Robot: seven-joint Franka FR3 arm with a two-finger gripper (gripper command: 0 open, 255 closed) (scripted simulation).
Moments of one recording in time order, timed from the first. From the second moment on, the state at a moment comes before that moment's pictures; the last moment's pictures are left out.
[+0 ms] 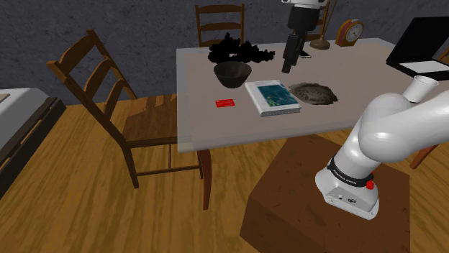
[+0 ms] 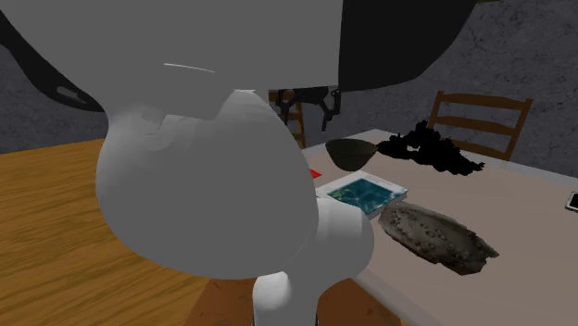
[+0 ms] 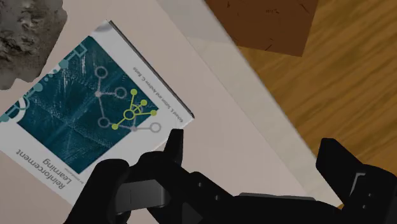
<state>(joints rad) -0.01 -0.79 -0.04 -2.41 0.10 1.59 -0.16</state>
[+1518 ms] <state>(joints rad) 0.41 -0.25 -0.49 -2.53 0.51 2.56 -1.18</state>
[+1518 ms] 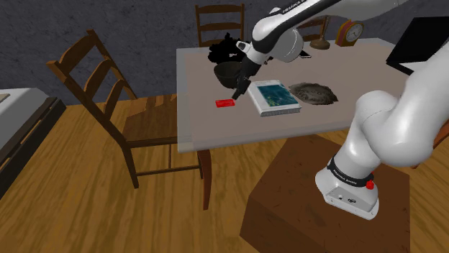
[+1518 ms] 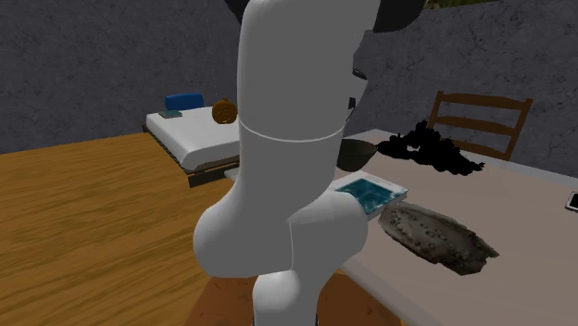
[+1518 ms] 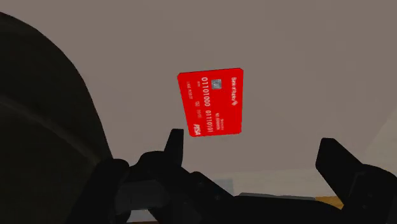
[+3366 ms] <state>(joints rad) 0.55 0.06 -0.55 -2.37 1.04 2.61 -1.69</state>
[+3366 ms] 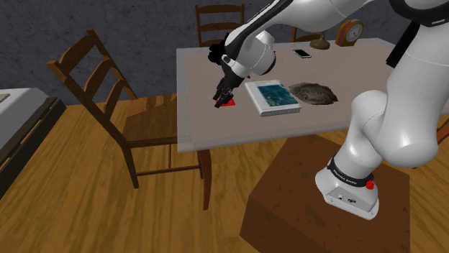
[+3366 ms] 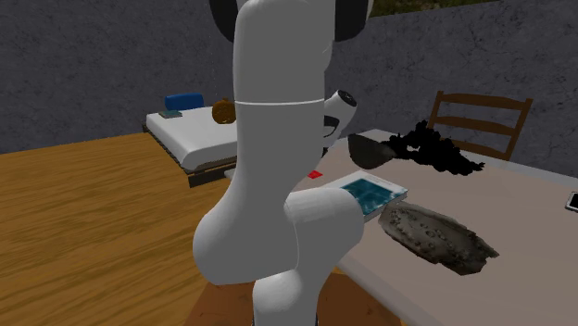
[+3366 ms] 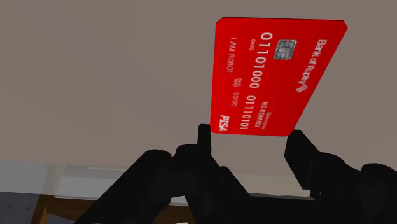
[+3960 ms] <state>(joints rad) 0.55 -0.02 -0.56 -2.38 0.88 2.59 -1.56</state>
